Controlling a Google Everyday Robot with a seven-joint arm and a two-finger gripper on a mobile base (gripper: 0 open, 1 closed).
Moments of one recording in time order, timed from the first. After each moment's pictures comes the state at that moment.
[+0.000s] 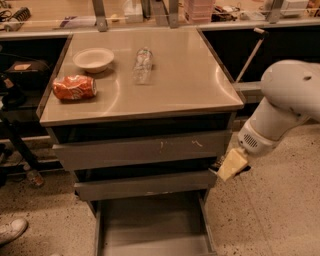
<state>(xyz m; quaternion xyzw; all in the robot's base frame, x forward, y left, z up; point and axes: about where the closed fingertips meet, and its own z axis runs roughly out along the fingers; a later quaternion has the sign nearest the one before) 0.468 -0.219 0.737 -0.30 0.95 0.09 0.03</state>
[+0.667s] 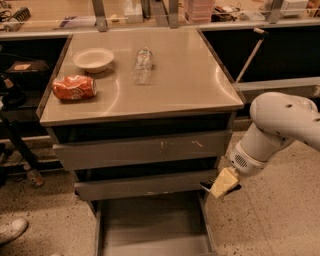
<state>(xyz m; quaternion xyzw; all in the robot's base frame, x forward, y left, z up) 0.447 -0.208 0.667 -0.28 0.95 0.13 -0.01</state>
